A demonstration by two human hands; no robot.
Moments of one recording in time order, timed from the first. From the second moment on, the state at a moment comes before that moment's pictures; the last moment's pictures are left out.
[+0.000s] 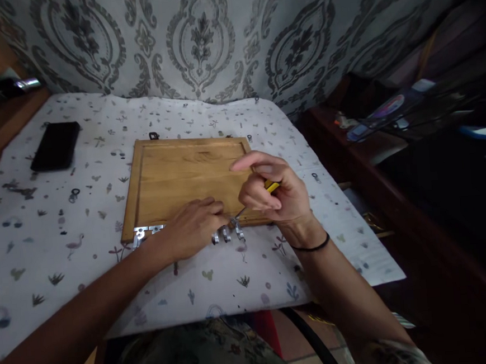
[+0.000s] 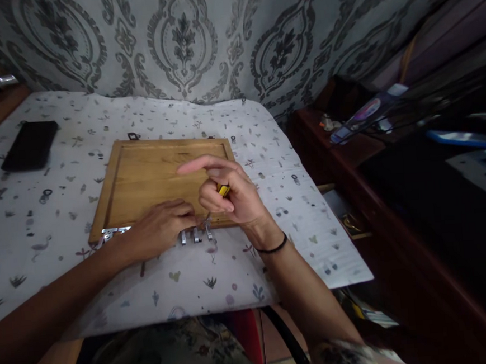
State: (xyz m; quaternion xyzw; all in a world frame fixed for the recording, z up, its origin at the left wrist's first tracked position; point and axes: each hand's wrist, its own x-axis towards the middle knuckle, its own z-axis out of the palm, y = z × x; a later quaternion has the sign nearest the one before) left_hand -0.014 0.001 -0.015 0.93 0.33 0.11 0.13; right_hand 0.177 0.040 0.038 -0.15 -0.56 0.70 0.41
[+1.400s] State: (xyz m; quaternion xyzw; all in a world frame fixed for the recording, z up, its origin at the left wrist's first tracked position) left_hand -0.013 0.000 -0.015 0.92 0.35 0.12 0.14; right_hand 0.151 0.014 0.034 -0.27 -0.52 0.54 0.60
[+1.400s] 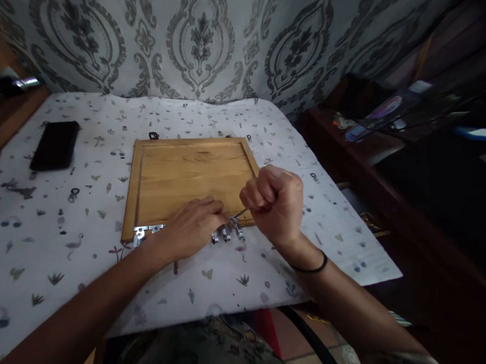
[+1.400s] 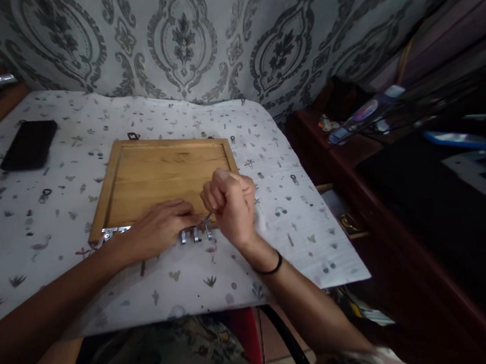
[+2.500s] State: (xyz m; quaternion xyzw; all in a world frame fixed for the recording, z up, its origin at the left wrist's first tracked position) left_hand -0.012 0.000 -0.012 0.92 0.36 0.09 0.15; right_hand 0.153 0.017 0.030 -0.23 -0.53 0.59 0.57
